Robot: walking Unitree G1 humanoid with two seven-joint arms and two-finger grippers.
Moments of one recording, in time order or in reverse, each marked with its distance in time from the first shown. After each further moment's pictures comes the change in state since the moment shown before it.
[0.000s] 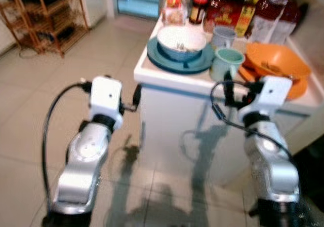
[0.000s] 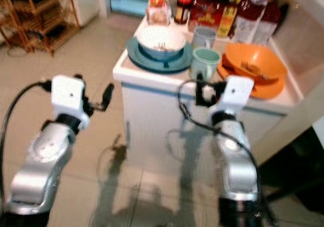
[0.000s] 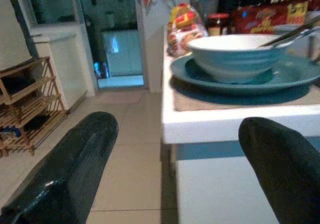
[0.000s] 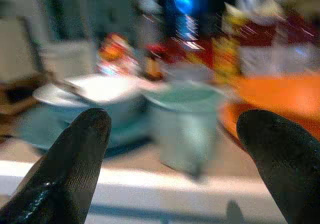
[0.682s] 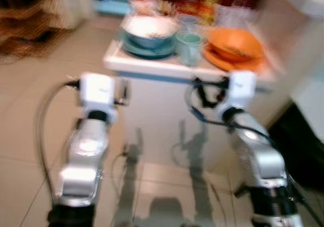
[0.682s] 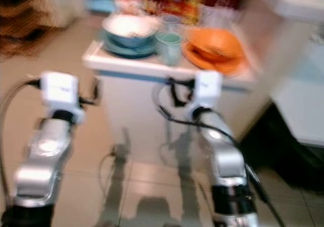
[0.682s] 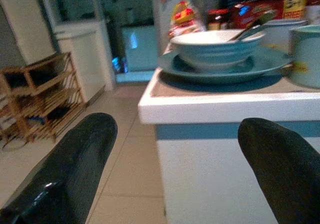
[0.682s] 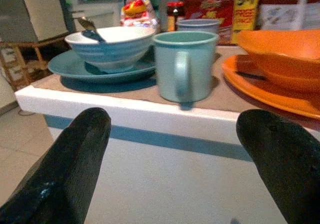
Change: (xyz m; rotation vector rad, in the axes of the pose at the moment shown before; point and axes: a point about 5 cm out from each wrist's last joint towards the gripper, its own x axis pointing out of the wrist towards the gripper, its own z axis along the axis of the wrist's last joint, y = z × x) left arm 0.008 0.003 -0.004 0.026 0.043 0.153; right arm 0.018 0.015 -0.027 0.012 0.201 0.156
